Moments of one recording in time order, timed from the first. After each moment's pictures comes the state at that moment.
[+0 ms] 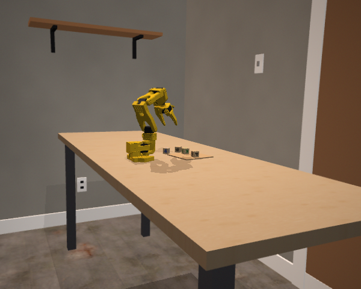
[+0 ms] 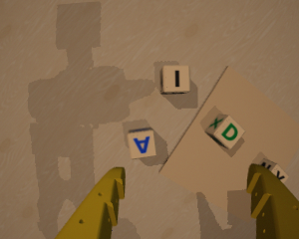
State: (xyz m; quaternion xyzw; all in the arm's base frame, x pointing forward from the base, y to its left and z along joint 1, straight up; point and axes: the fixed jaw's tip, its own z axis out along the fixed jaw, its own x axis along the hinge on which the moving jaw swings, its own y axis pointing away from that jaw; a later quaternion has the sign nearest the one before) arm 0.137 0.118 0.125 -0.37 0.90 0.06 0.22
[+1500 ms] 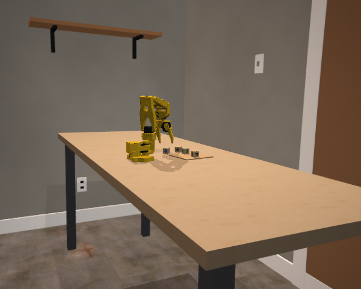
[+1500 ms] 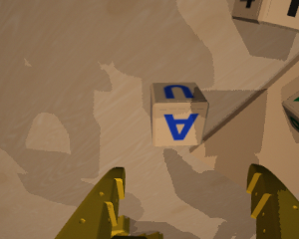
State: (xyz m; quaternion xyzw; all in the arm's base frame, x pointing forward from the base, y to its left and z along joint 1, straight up) arm 0.115 0.114 0.049 -0.42 0.91 -0.01 -0.02
